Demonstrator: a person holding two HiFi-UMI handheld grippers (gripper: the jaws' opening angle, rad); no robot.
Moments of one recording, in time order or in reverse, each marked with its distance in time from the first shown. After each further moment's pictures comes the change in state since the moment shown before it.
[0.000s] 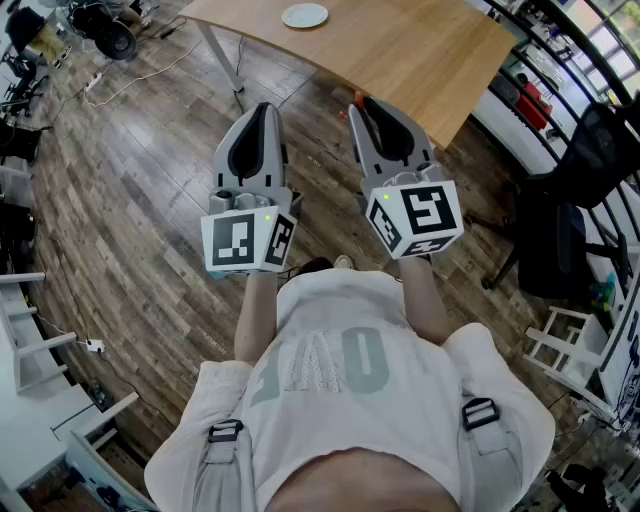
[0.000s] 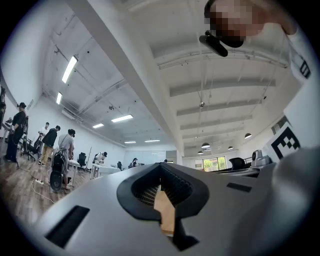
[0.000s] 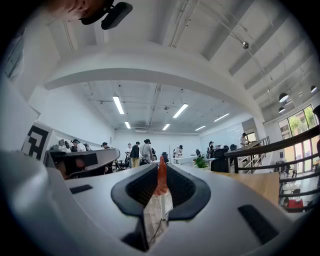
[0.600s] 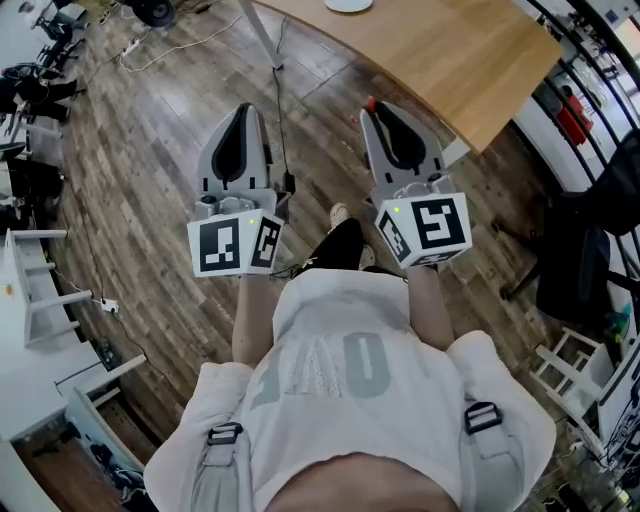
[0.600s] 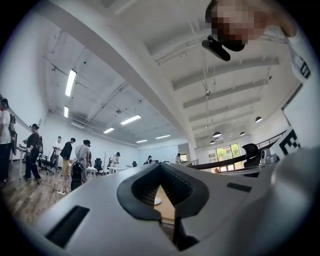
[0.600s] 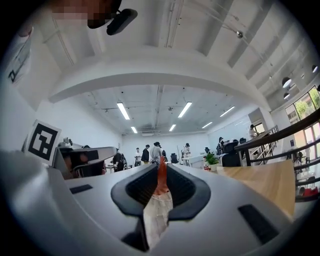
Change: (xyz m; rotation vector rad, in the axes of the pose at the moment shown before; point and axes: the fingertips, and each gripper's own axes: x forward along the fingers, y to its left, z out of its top) left arm -0.022 0.047 0.011 0.112 0.043 0.137; right arm 0.013 0.019 -0.014 0.067 -0.026 0.097
